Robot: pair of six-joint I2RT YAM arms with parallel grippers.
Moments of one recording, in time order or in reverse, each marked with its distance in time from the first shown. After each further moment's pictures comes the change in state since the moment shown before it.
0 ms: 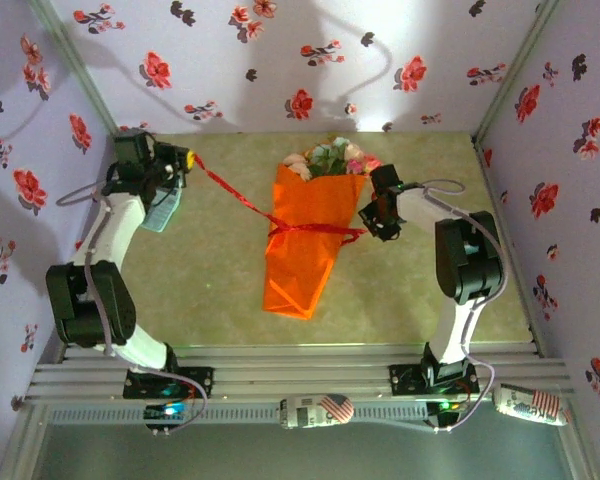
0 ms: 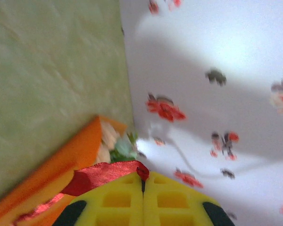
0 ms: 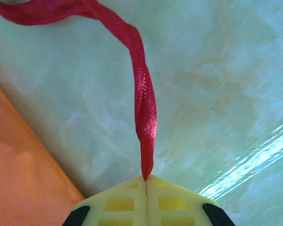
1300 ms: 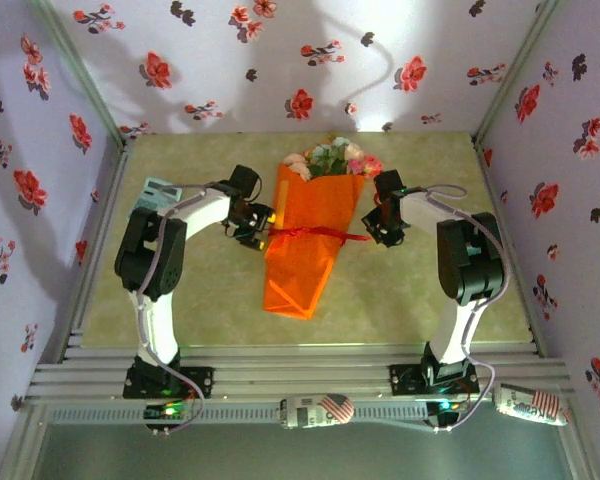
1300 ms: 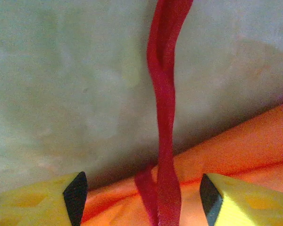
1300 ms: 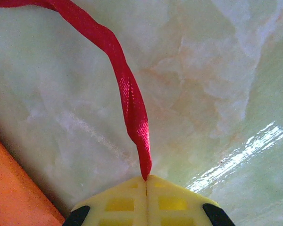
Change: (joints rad) left arm -0.466 0.425 0.092 -0.367 -0.068 -0.101; right arm -0.015 -0.011 -0.045 -0.003 -0.026 -0.036
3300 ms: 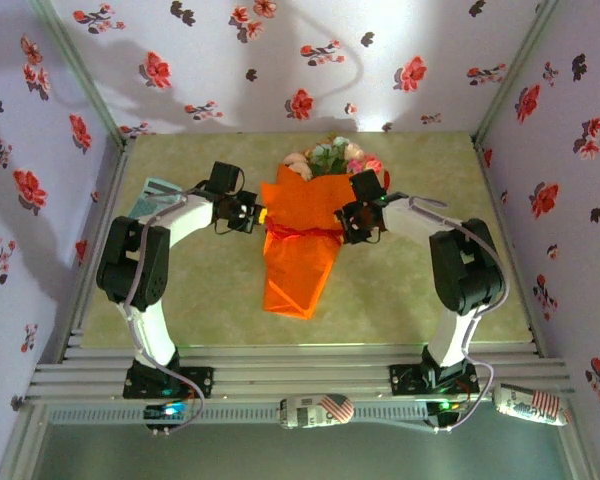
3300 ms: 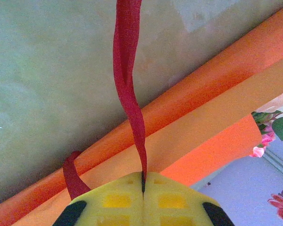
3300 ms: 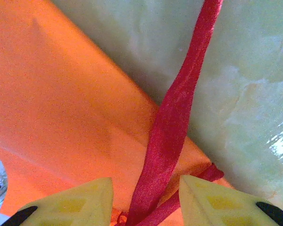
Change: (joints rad) left arm 0.072 -0.123 -0.141 0.283 0.103 0.021; right arm 0.164 -0.046 -0.022 0.190 -0.137 0.484
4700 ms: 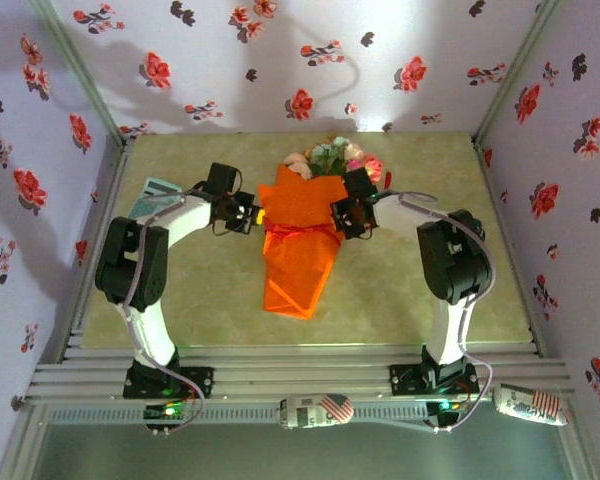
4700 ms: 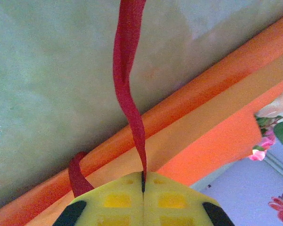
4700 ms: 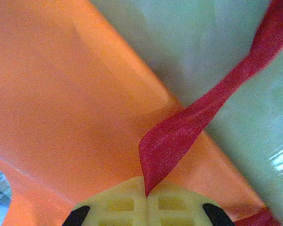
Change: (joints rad) left arm 0.024 -0.011 -0.013 -0.002 -0.001 0.009; right arm -0.002 0.083 0.068 0.056 0.059 -0.067
